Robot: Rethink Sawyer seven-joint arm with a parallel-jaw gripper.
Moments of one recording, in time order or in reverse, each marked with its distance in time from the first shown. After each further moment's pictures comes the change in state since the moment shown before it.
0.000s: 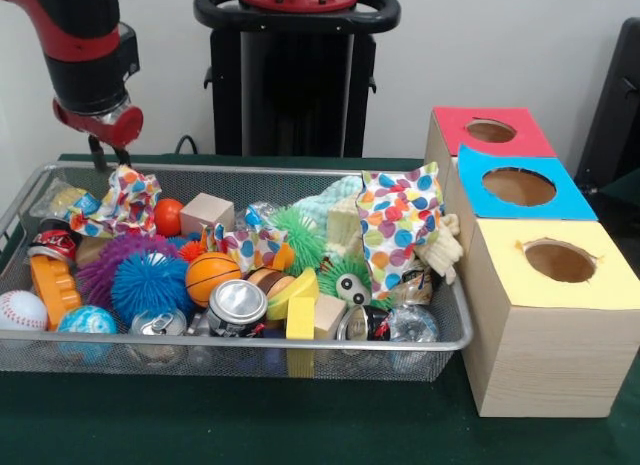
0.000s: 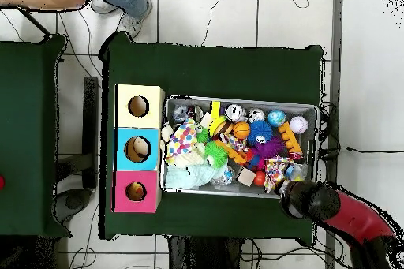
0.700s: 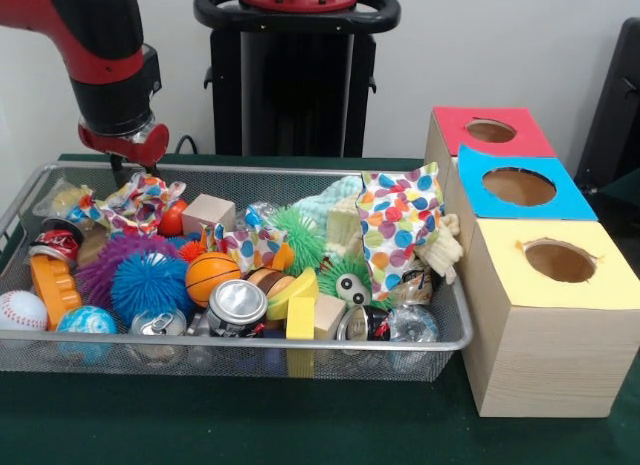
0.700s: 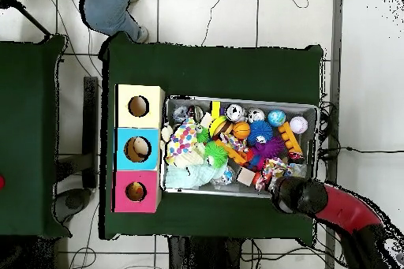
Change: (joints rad) arm -0.021 0.042 0.078 0.000 -0.064 -0.002 0.000
